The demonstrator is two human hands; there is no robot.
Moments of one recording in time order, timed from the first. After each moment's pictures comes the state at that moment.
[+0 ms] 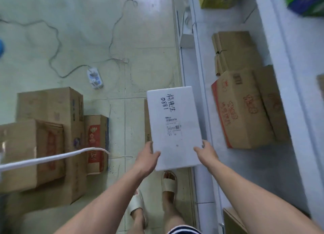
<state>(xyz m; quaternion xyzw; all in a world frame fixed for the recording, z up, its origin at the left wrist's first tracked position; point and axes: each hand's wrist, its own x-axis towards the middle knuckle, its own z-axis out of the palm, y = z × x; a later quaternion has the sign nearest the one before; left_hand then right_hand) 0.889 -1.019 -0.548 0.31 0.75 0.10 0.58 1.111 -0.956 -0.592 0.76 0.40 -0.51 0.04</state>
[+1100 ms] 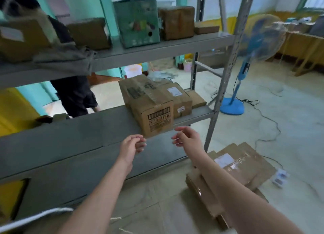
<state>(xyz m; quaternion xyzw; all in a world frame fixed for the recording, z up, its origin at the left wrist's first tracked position) 0.521 -1.754 -0.207 -0.16 0.68 0.72 0.00 0.529 -1.531 -0.194 0.07 0.72 -0.69 0.01</state>
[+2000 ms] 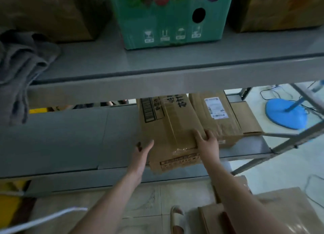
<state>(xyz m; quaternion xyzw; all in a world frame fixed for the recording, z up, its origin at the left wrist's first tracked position) 0.225 -1.769 -0.290 -0.36 0.66 0.66 0.08 0.144 -1.550 -0.287 0.17 0.80 -0.57 0.10</state>
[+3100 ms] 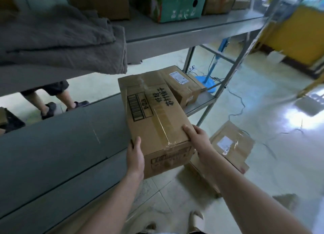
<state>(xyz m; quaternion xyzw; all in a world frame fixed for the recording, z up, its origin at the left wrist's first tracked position) 0.389 -1.914 -0.253 -0.21 0.65 0.72 0.15 0.404 -1.702 -0.223 0.30 0.74 -0.61 0.03</state>
